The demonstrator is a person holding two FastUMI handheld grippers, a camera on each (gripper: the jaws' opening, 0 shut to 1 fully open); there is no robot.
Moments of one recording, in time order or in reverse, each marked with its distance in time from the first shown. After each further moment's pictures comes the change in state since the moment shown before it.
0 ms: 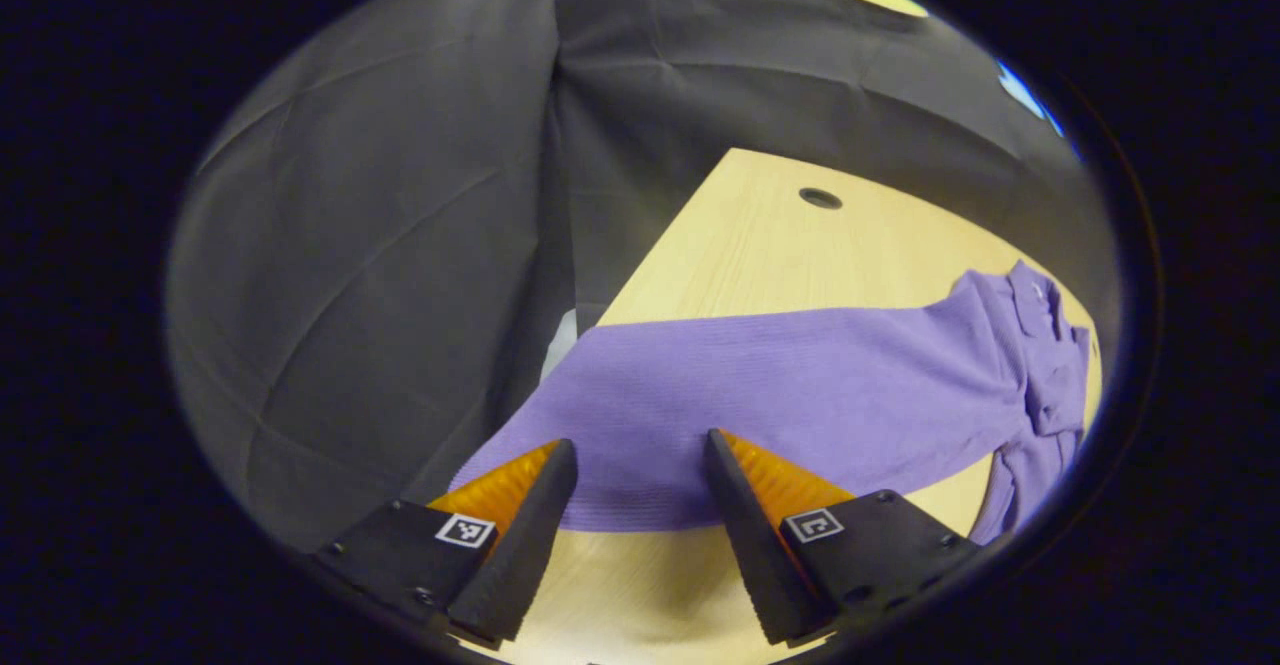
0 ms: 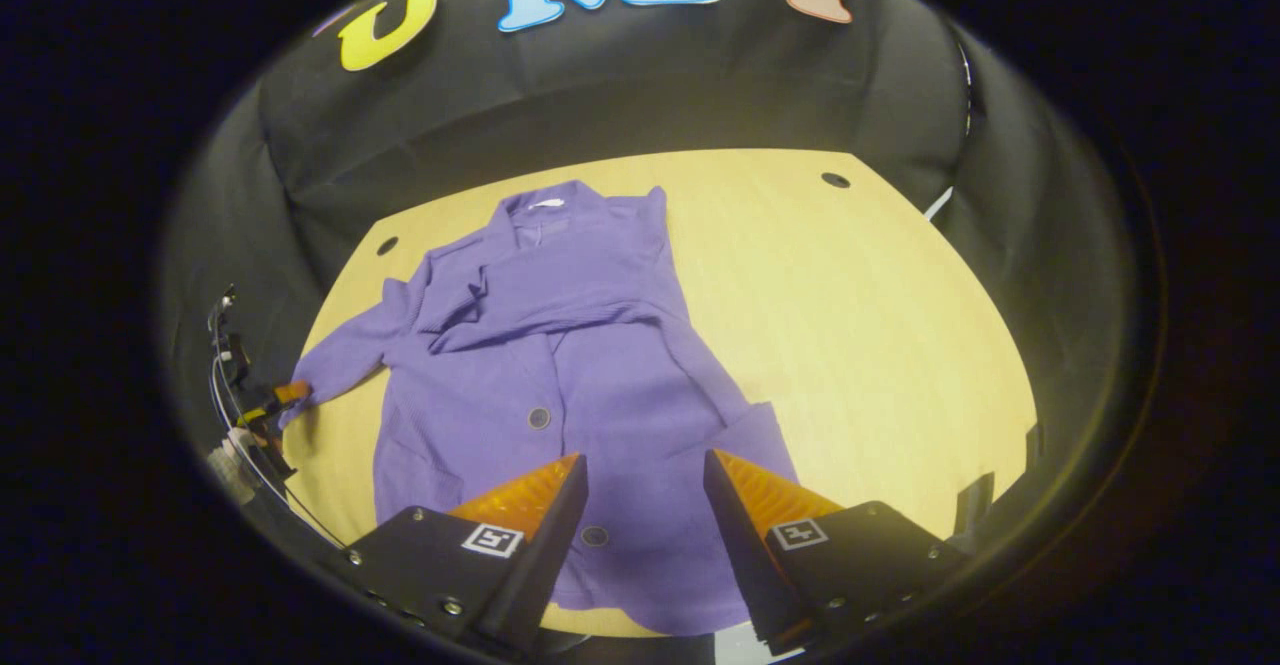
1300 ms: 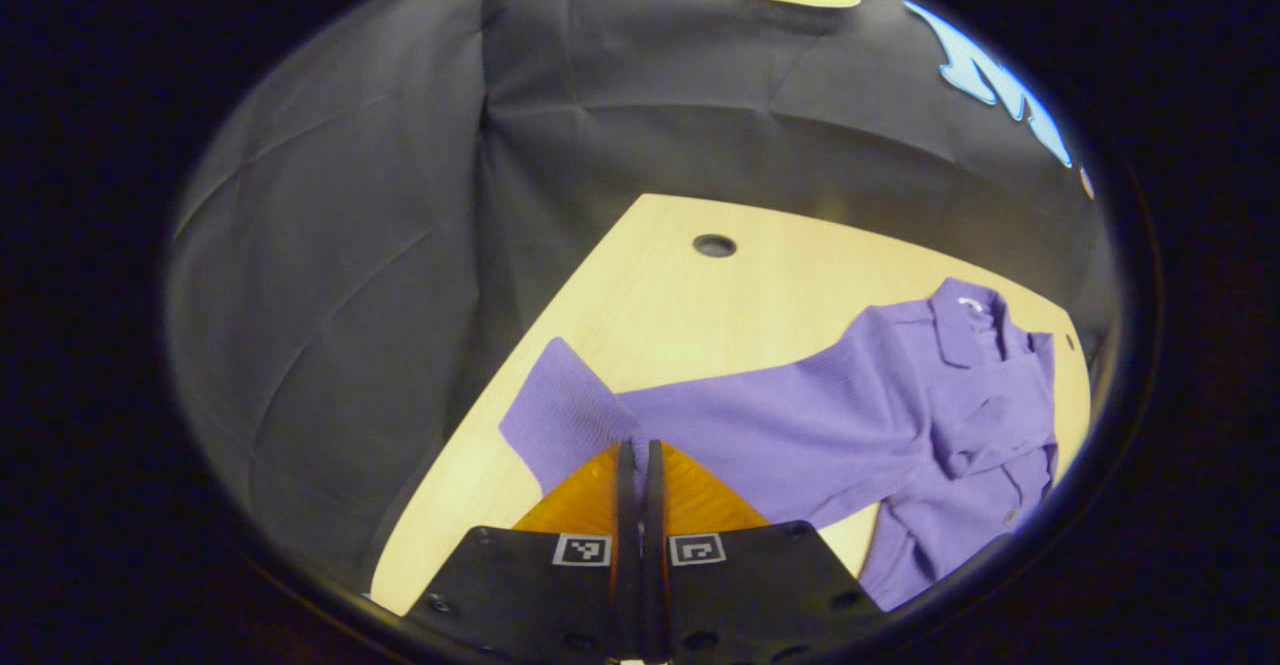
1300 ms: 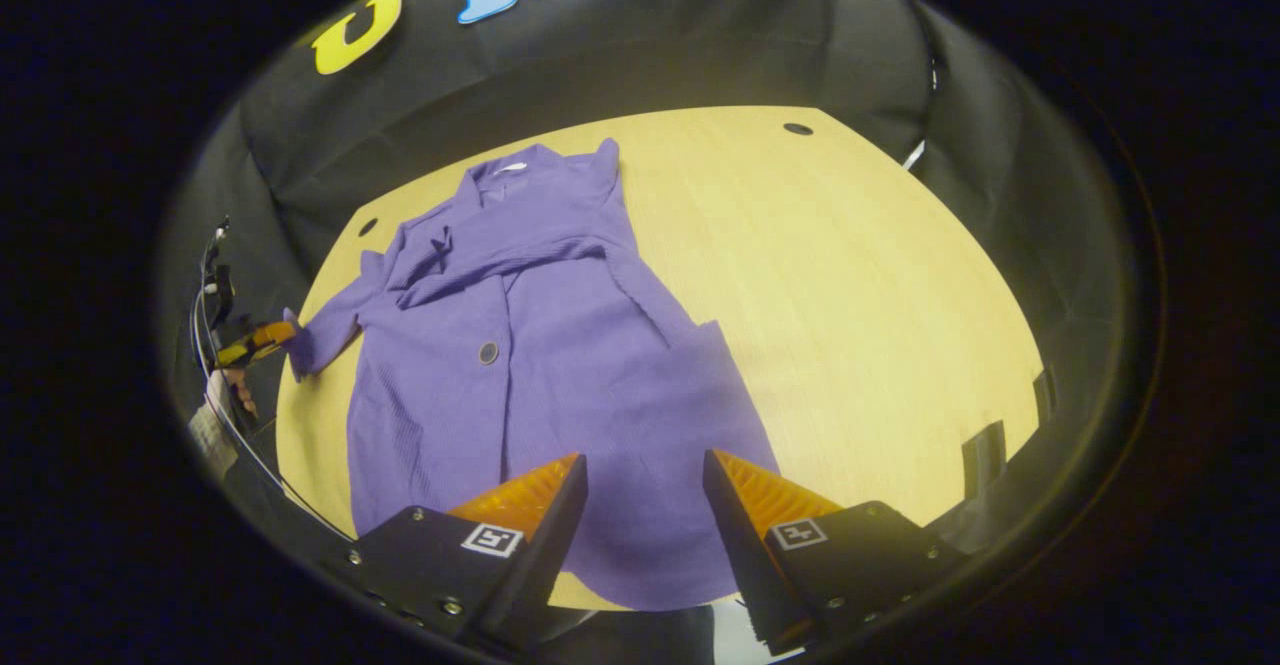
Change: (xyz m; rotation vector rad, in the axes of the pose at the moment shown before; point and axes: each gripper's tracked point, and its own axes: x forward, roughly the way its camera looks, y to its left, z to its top) left arm -0.044 -0.136 0.058 0.112 -0.096 -0.127; right arm -0.004 -0.039 -0.060 0.081 0.068 0.007
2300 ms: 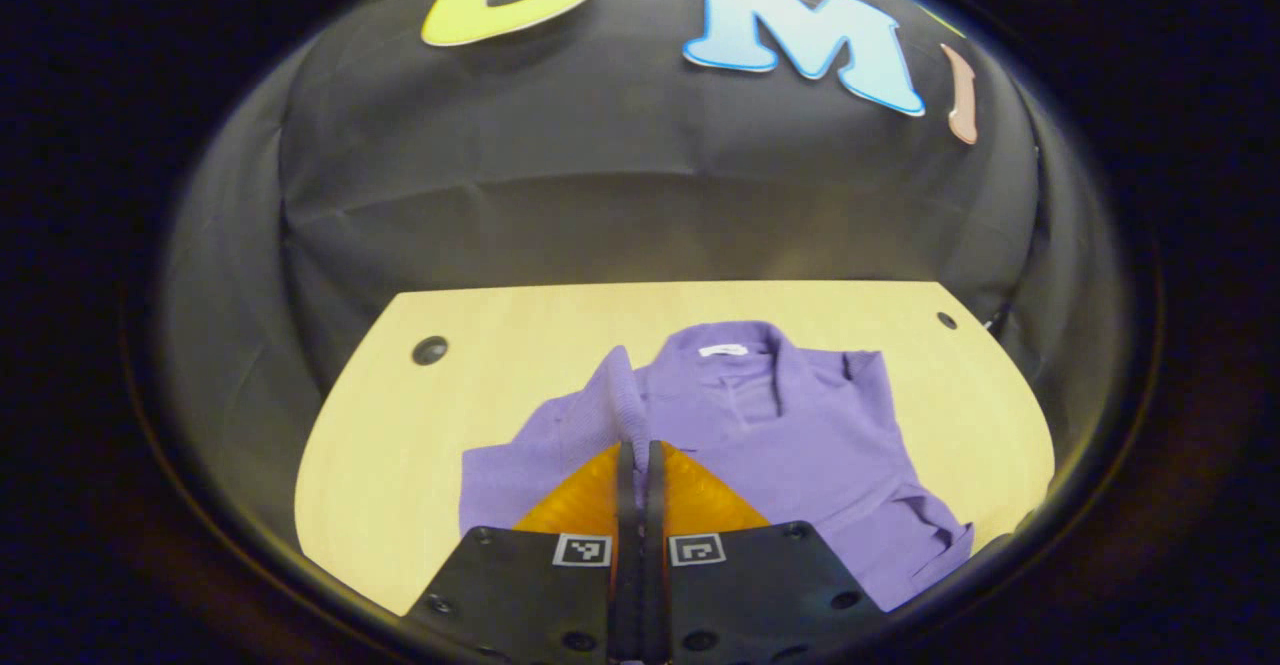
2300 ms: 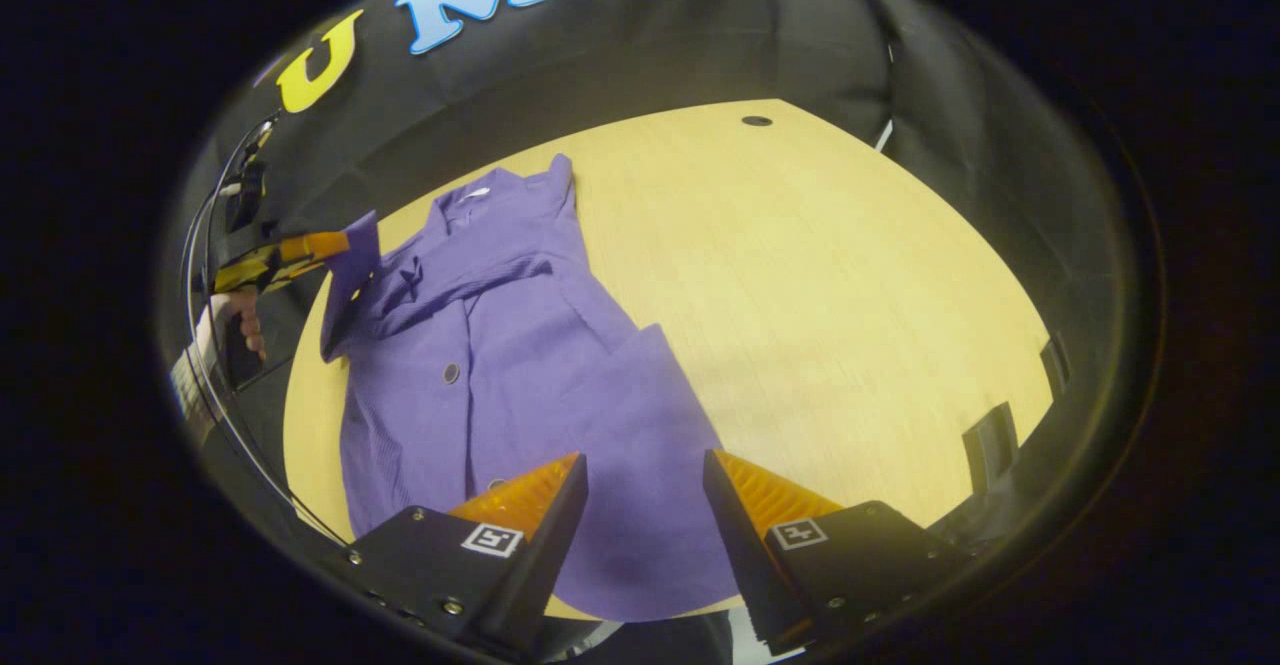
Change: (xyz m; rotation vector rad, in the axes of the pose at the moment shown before) left arm -0.031 -0.310 0.048 0.230 -0.069 -0.367; right arm 0.004 -0.040 0.001 0.095 -0.049 0.010
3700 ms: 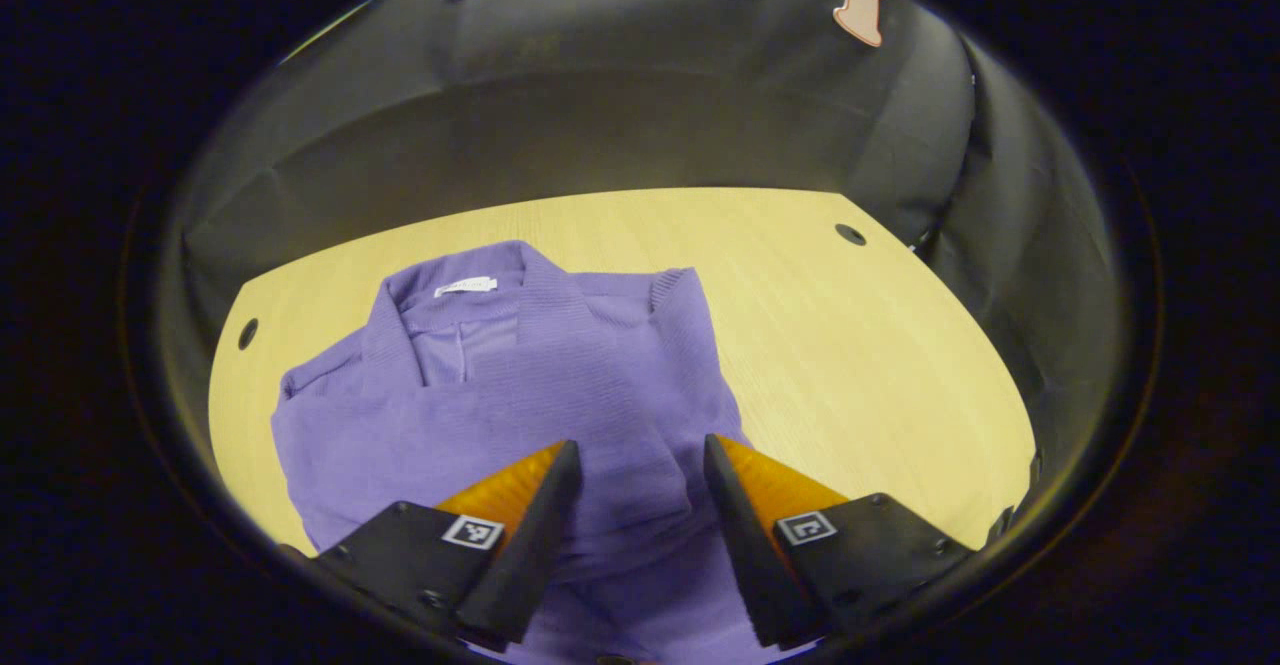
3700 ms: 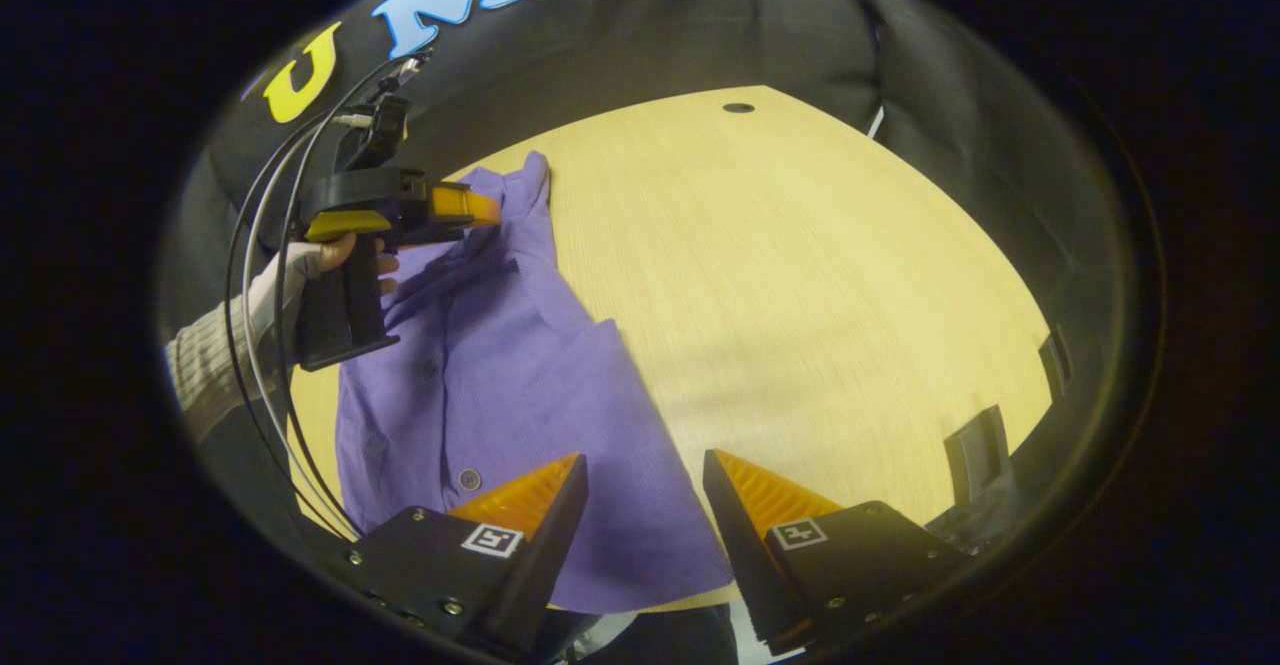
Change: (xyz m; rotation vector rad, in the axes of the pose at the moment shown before) left arm 0.074 -0.181 -0.067 0.081 0.204 -0.172; right arm 0.003 -0.029 -0.001 -0.005 0.040 0.034
